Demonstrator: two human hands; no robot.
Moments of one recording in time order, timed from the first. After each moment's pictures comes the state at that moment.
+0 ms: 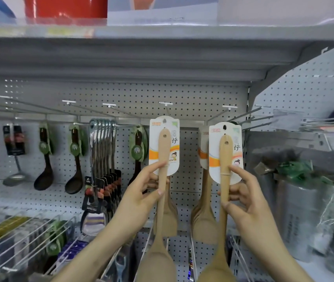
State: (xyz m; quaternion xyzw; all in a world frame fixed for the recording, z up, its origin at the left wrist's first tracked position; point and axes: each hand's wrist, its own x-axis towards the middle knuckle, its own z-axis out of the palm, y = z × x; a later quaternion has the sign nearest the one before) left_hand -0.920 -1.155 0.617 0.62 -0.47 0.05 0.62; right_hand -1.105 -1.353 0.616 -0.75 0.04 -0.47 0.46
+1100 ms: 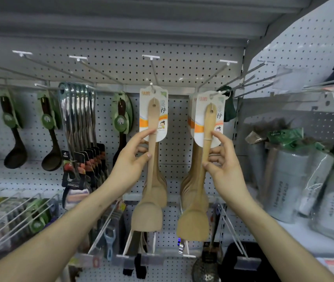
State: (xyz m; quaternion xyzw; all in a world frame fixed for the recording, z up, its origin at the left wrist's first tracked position) left_hand -0.850 -1.206 0.605 0.64 -0.48 0.08 0.59; right_hand -1.030 -1.407 0.592 -0.75 0.05 -0.48 0.44
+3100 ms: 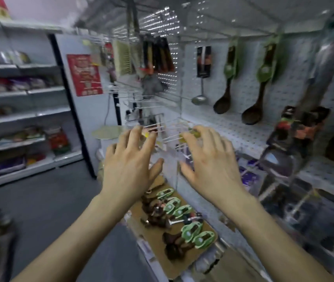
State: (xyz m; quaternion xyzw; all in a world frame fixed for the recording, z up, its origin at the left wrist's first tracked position) left_hand -0.922 -0.785 0.524 0.93 0.03 0.35 -0.08; right_hand -0.873 -0.990 0.529 -0.89 -0.27 -0.37 0.07
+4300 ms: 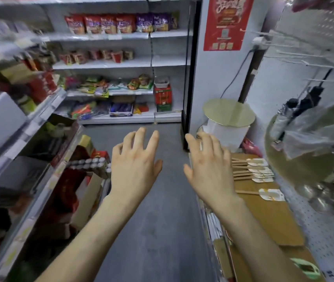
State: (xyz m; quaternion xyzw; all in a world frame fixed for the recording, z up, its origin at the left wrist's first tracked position) left_hand -0.717 -0.196 0.411 0.91 0.35 0.19 -0.11; right_hand -0.576 -0.318 0.406 -0.87 -0.46 -0.15 0.12
